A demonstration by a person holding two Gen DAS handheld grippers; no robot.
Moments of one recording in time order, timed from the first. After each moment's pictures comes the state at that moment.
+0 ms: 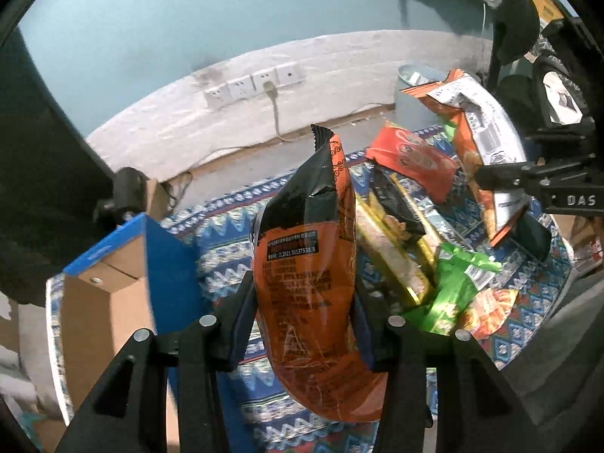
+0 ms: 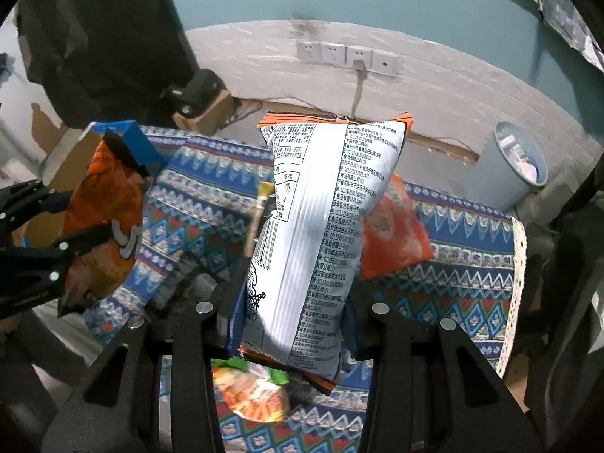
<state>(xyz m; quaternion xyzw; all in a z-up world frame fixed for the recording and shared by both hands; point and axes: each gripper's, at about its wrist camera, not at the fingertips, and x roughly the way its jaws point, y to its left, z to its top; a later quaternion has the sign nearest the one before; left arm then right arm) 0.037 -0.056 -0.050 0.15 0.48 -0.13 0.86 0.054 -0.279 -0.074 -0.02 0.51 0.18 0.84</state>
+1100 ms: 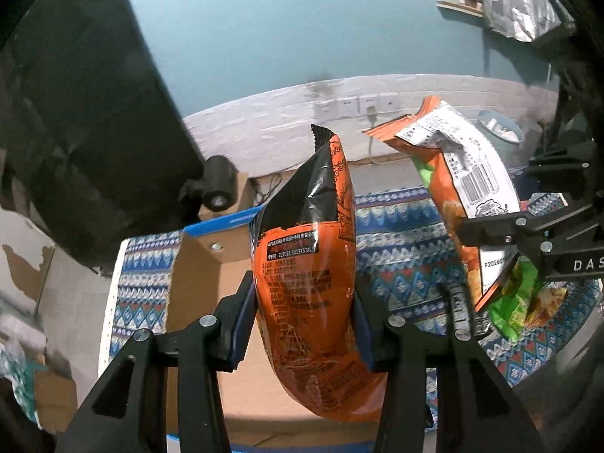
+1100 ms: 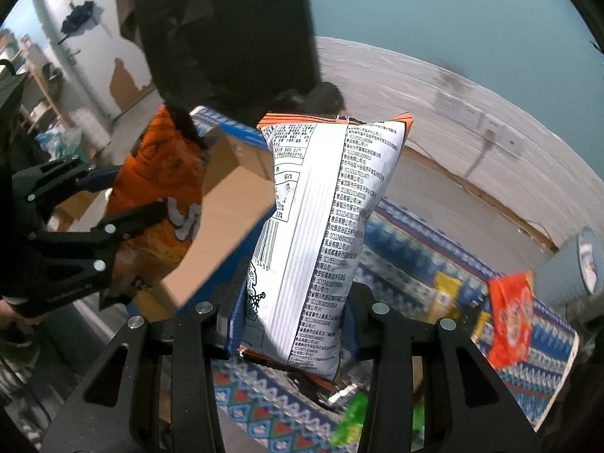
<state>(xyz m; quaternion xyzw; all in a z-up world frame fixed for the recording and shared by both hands) 0.007 0.096 -0.006 0.11 0.43 -0.01 0.89 0.054 -0.080 -0.031 -0.08 0.46 0.35 0.81</state>
